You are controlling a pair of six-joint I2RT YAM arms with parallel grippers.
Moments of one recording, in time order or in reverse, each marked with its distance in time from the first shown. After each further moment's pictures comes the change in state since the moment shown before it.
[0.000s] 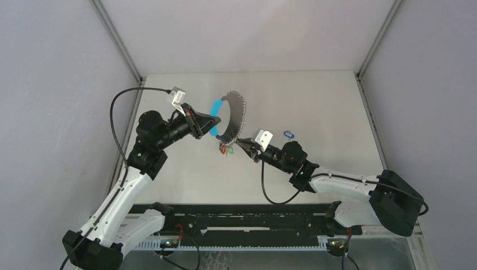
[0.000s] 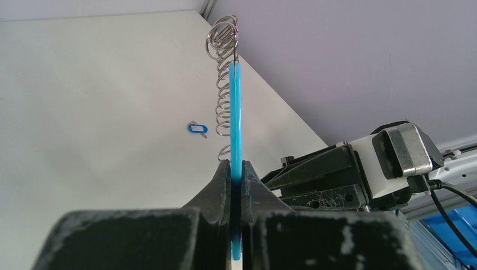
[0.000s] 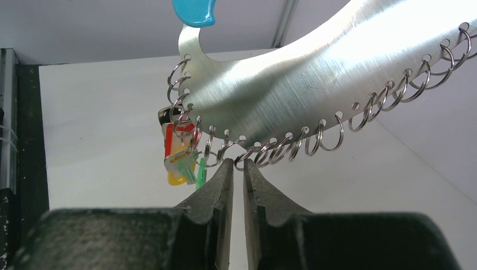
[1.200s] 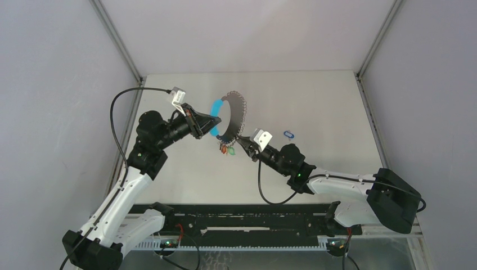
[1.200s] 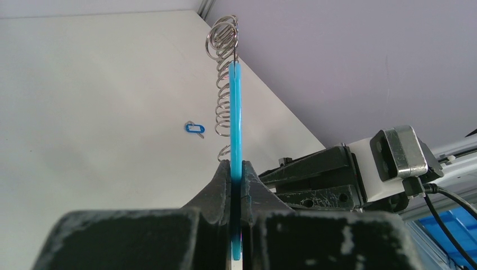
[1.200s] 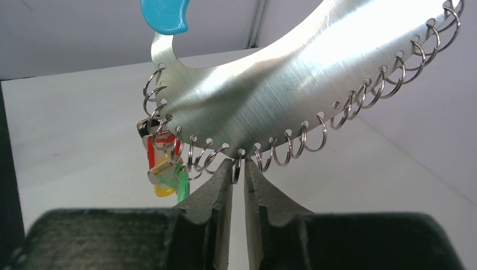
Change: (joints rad) left arm -0.003 0.000 -0.001 0.003 0.000 -0.015; right arm 0.049 0.024 0.000 0.046 0.150 -0.008
